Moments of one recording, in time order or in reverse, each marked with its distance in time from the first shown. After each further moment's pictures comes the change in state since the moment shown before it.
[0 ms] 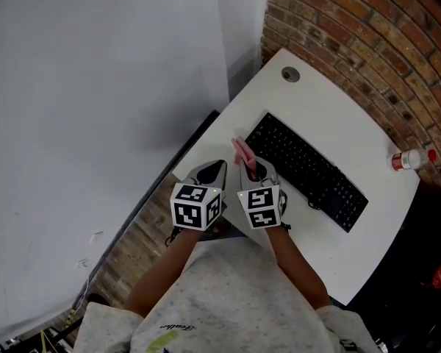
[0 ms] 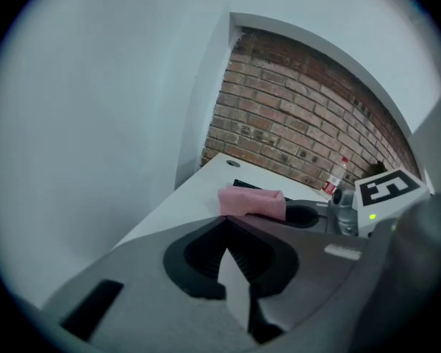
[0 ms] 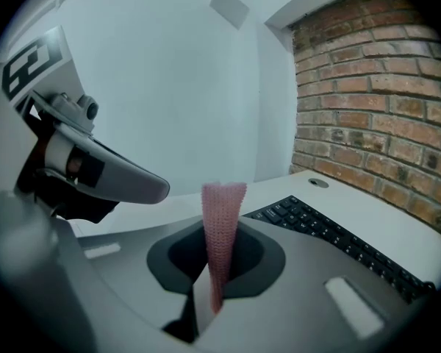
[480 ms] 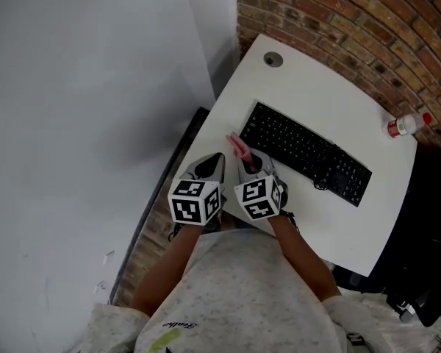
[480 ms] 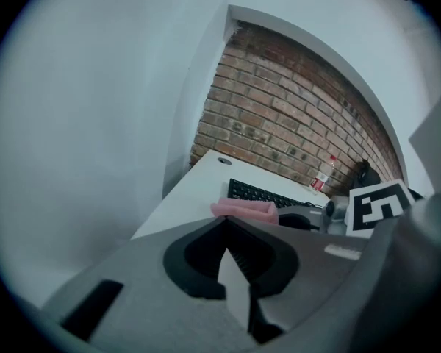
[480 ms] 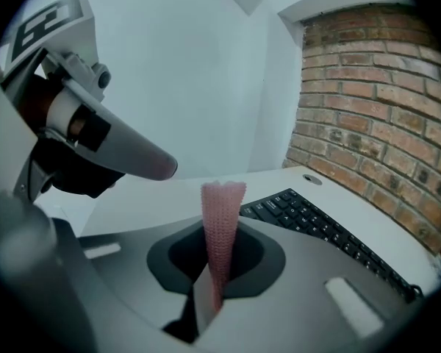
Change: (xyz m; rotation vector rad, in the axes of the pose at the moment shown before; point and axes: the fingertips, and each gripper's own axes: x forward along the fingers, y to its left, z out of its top) left arm 0.014 0.016 0.010 0.032 0.041 -0.121; right arm 0.023 0.001 -0.012 -0.079 0.106 -0.107
